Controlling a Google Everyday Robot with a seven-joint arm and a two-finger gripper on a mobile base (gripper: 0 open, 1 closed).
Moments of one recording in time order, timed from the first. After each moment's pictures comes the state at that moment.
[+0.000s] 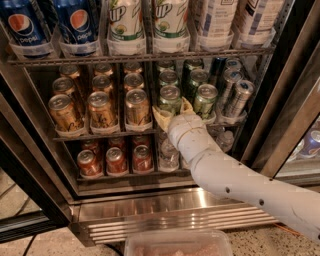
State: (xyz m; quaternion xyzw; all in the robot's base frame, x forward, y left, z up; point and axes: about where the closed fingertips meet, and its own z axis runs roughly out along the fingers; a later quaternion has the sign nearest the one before) arm 0.623 -0.043 0.836 -0.17 0.69 0.06 0.70
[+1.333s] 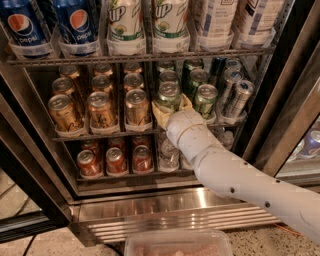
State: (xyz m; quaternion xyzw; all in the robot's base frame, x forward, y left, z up) arm 0.614 -0.033 0.856 -0.17 0.69 0.10 0.70
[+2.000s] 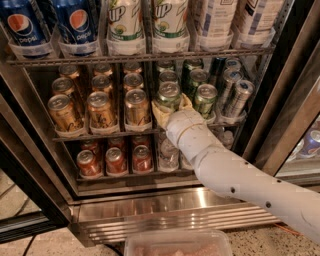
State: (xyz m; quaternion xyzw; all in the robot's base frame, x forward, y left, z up) arm 0.612 -0.033 0.858 -0.17 0.69 0.11 0.70
